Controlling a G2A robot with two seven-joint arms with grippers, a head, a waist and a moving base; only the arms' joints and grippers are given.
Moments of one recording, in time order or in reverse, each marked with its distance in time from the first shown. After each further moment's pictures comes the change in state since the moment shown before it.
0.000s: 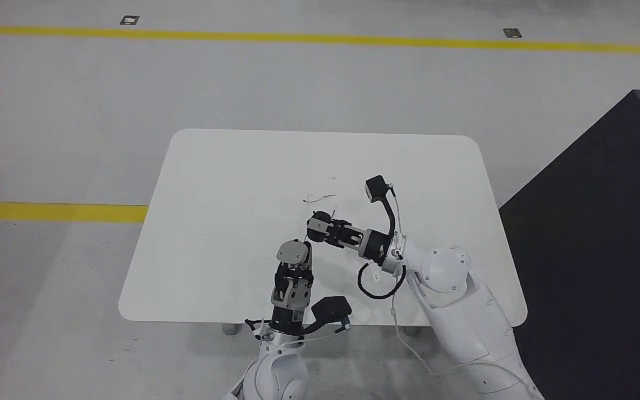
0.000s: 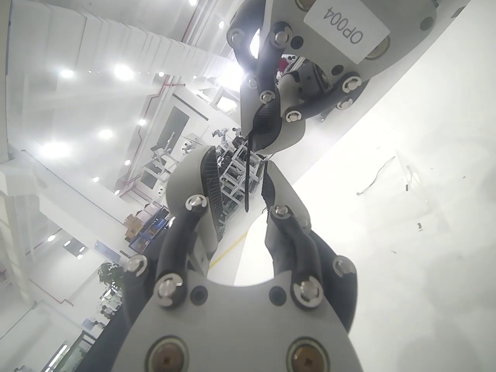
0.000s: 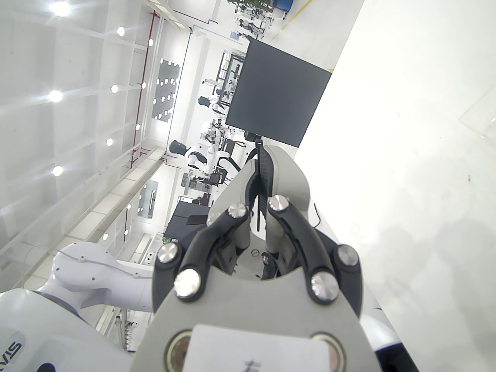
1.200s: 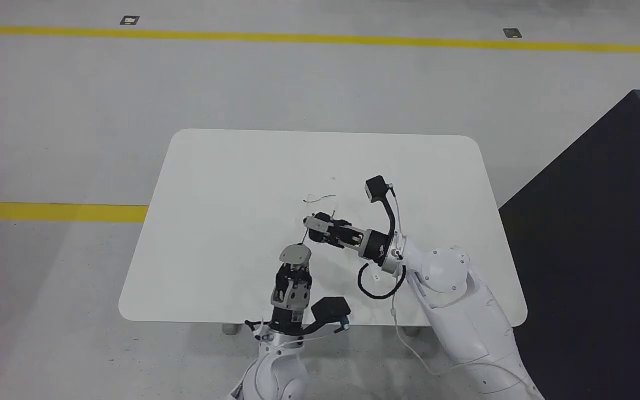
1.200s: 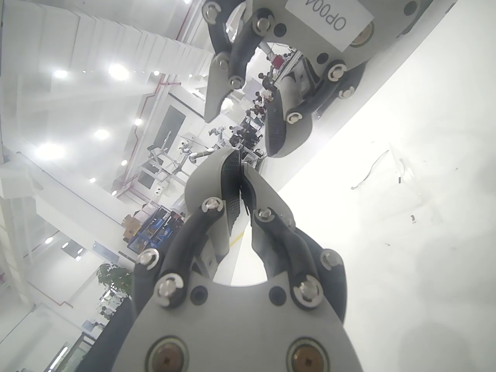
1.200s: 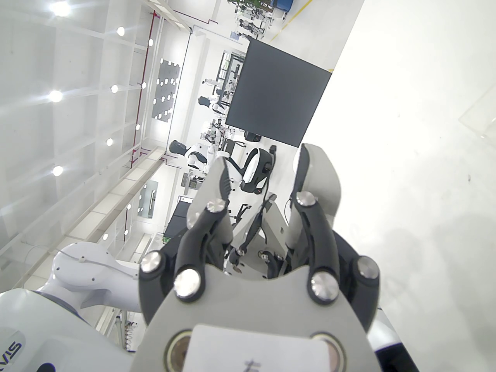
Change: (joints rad) left arm 0.018 -0.018 -0.026 0.008 -0.003 -0.013 0.020; right arm 0.000 0.000 0.000 0.000 0.000 0.000 0.000
